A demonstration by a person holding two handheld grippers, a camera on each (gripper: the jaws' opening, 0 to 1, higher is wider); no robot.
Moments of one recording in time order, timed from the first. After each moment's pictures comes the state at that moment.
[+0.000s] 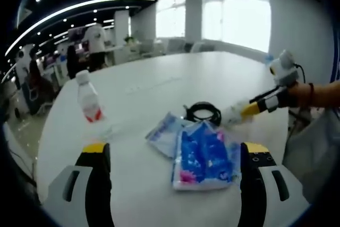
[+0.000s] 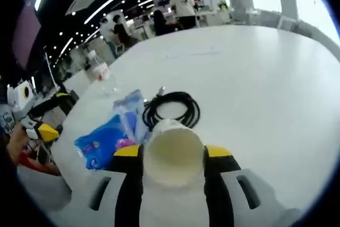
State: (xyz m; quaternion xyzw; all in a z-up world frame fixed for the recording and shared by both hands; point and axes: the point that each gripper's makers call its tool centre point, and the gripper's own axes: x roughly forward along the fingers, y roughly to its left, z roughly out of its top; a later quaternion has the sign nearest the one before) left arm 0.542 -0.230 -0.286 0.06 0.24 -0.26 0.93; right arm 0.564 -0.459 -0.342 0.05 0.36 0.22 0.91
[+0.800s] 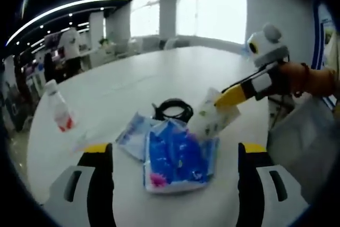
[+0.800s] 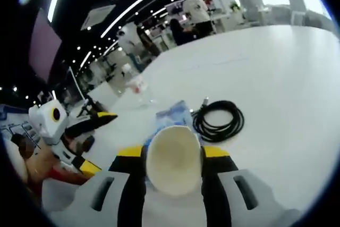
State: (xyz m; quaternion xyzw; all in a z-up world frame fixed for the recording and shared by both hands) left arm 0.516 -0.283 -0.291 0.08 0.24 -0.36 0.90; right arm 0.529 -0.382 -0.294 0.13 0.33 0.31 0.88
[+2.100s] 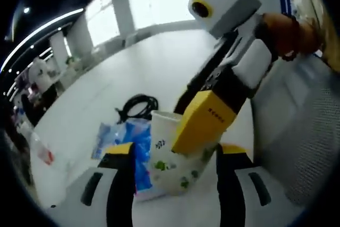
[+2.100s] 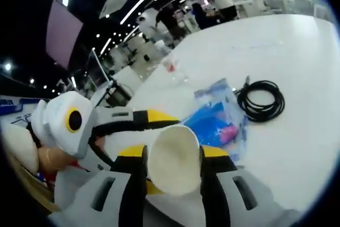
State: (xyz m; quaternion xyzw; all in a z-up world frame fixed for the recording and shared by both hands) left arm 0.478 -0.332 -0.319 0.23 0.23 -0.46 0.83; right arm 0.482 -0.328 -0.300 0.12 0.37 0.39 0.83
